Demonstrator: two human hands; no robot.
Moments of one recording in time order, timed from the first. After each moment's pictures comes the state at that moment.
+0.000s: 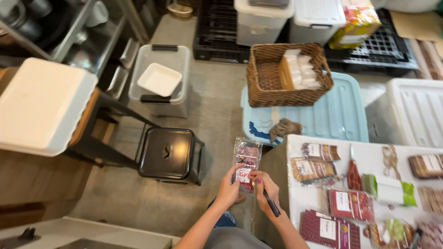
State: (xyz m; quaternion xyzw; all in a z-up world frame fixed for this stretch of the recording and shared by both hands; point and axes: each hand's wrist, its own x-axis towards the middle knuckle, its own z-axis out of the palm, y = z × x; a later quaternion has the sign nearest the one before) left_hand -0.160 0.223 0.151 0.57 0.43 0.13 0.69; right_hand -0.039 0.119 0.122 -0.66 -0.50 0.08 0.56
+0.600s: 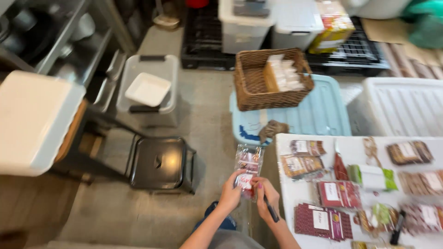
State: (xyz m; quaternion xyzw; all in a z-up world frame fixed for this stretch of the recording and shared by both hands) left_hand -0.147 0.203 0.083 0.62 0.35 0.19 0.68; right_hand -0.052 0.086 0.120 -0.74 -0.41 0.07 0.53
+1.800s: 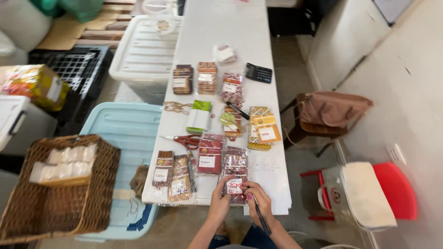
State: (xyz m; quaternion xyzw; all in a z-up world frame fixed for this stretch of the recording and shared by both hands) left_hand 0.015 0.093 0.155 0.67 -0.08 -0.37 0.64; right_hand -0.089 -0.027 0.125 -0.79 0.06 -0.35 0.50
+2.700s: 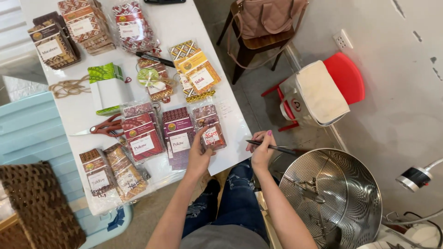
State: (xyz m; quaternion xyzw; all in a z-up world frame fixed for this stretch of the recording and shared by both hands) left_hand 0.016 0.009 0.067 0.63 -0.19 -0.46 0.60; right_hand -0.144 -0.105 0.041 -0.43 0.49 -0.53 0.55
